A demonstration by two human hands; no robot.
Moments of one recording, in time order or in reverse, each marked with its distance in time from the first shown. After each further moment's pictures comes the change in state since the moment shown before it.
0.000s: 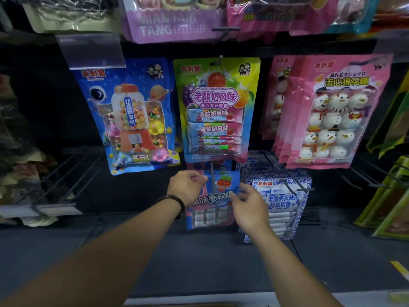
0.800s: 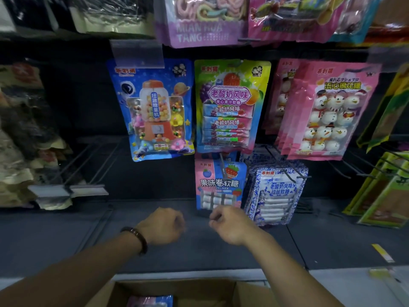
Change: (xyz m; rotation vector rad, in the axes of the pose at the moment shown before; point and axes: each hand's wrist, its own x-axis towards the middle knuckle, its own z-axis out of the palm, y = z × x) left_hand -0.109 -0.079 -0.088 0.593 -0.508 0.132; right_hand -0.079 -0.017 0.023 -0.532 -0.568 -0.062
